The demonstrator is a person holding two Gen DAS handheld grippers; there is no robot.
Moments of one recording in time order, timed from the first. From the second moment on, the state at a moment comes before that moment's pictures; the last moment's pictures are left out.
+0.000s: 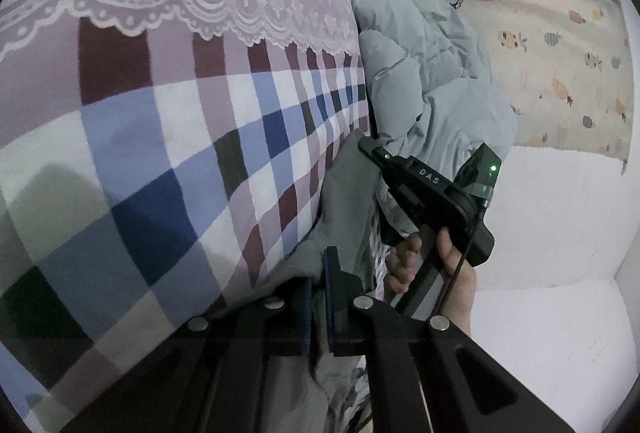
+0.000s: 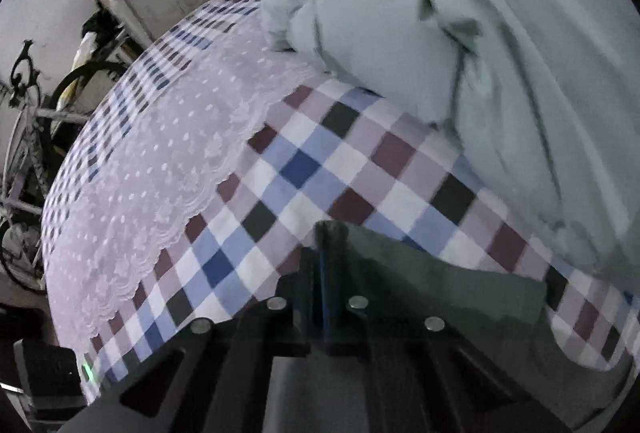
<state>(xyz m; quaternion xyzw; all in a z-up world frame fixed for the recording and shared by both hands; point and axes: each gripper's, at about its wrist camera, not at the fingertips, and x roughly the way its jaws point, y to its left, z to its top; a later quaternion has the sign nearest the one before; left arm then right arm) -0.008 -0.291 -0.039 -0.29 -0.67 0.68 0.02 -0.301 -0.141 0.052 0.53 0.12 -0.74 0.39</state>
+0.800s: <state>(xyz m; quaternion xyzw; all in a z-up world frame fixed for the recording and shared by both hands) 0.000 -0.299 -0.044 -0.29 -0.68 0.67 0.01 -0.301 -0.122 0.083 0.47 0.12 -0.81 0.33</state>
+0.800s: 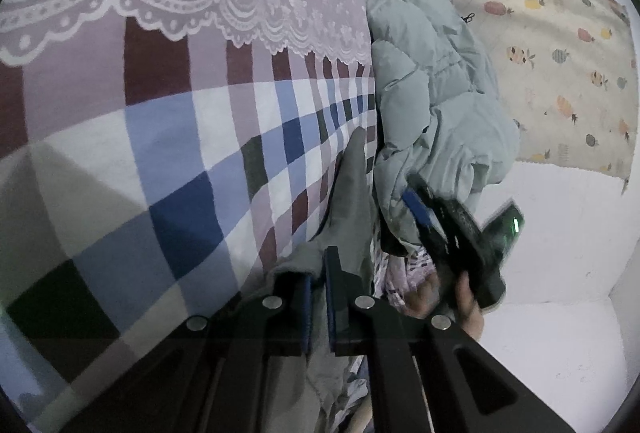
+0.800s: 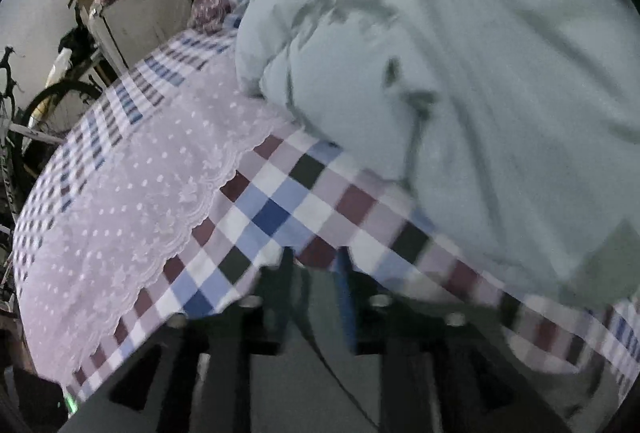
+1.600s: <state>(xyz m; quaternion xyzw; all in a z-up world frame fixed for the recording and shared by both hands) -0.035 -0.284 0.026 -0.35 -0.43 0.83 0.02 -0.228 0.214 0.127 0.52 0.05 -0.84 0.16</state>
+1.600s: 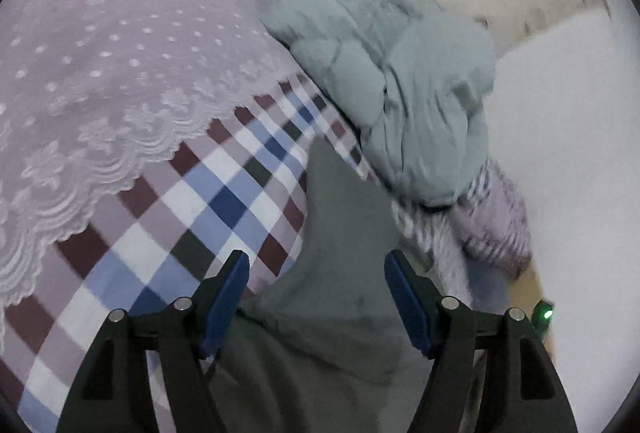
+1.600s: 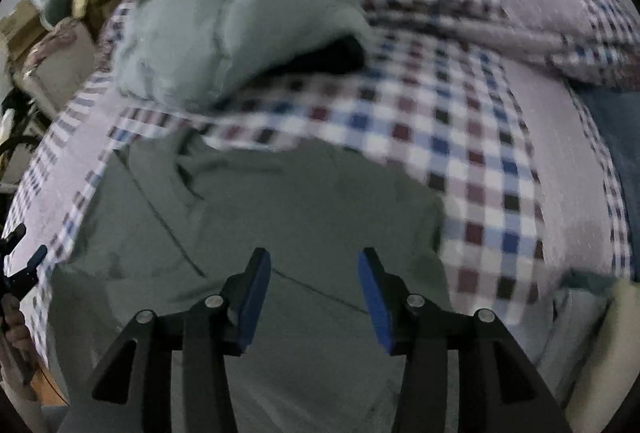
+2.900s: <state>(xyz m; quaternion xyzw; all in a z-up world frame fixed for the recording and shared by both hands) -0.055 -0.270 0.007 -0.40 -0.36 0.84 0.00 -0.247 -0.040 0.052 0.52 0.23 -0.70 0.43</state>
